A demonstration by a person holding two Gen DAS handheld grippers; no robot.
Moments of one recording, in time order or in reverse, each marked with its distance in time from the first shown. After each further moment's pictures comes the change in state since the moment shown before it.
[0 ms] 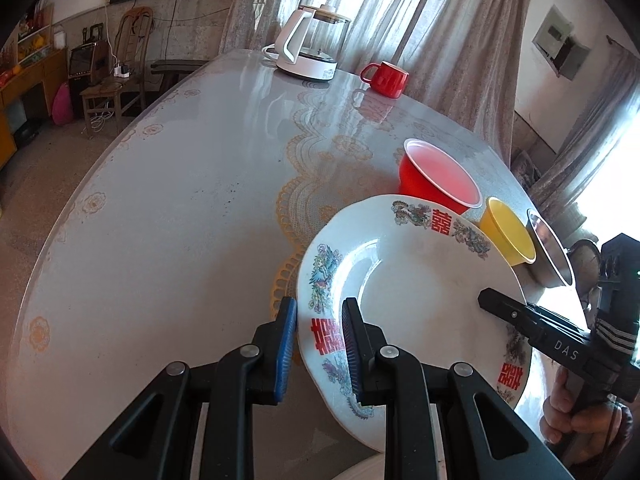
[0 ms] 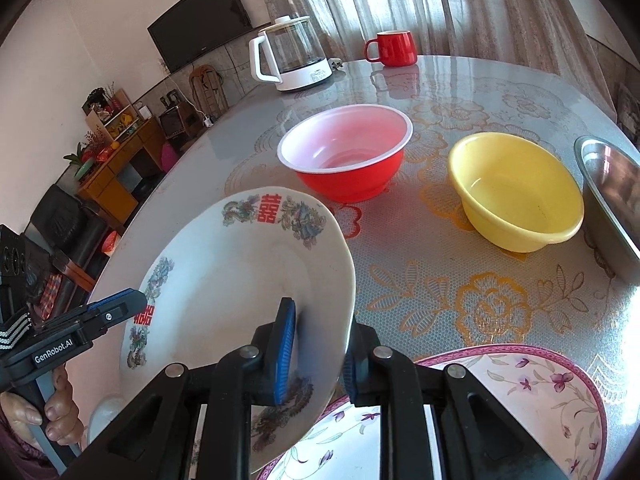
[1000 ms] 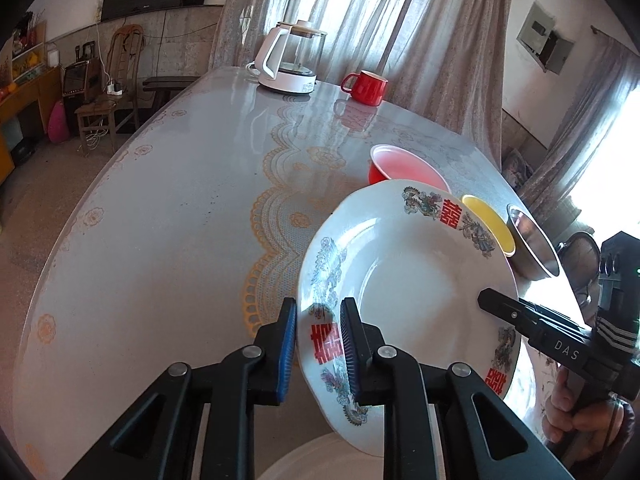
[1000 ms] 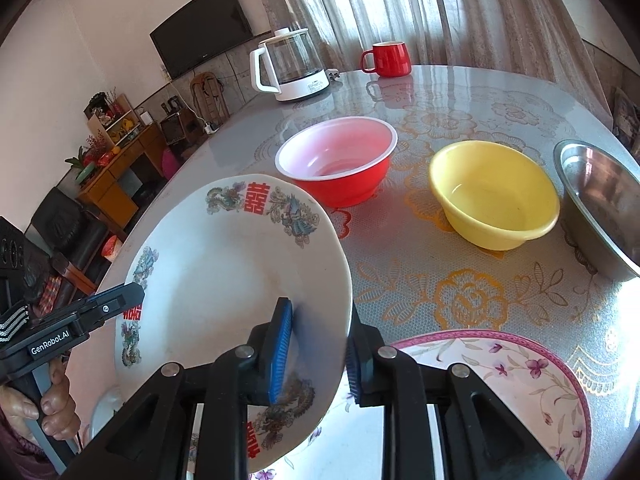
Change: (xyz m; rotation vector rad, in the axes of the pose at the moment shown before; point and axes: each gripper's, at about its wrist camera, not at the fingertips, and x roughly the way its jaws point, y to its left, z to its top) left arm -0.026 -0.030 -0.010 0.050 -0.039 -0.002; right arm -0.033 -0.007 -0.014 -0.004 -0.043 -0.012
